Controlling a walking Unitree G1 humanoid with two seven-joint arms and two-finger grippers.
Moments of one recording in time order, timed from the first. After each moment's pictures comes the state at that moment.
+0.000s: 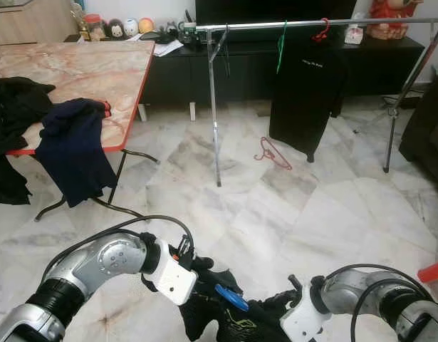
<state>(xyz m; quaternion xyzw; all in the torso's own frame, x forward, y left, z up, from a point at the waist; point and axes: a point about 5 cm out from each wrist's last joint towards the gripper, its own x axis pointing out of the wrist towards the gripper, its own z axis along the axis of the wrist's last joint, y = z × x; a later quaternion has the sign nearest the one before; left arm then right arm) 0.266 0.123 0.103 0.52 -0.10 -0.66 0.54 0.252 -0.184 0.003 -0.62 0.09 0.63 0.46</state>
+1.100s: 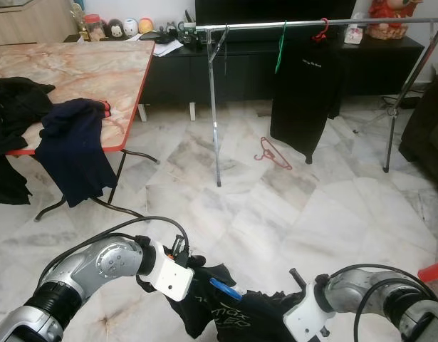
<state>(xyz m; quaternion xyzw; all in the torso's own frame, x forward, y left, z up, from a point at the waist) 0.270 0.134 0.088 0.53 -0.06 -0.63 0.57 0.254 -0.197 0.006 -0.62 0.11 0.62 0.46</state>
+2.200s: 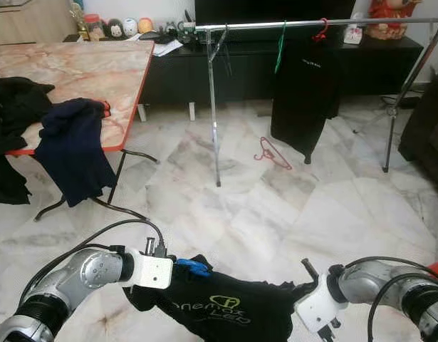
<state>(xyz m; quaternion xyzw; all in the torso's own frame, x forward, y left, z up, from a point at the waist) 0.273 0.176 0.057 0.49 0.06 -0.56 0.66 0.263 -0.214 0.028 -0.61 0.12 0.60 0.49</state>
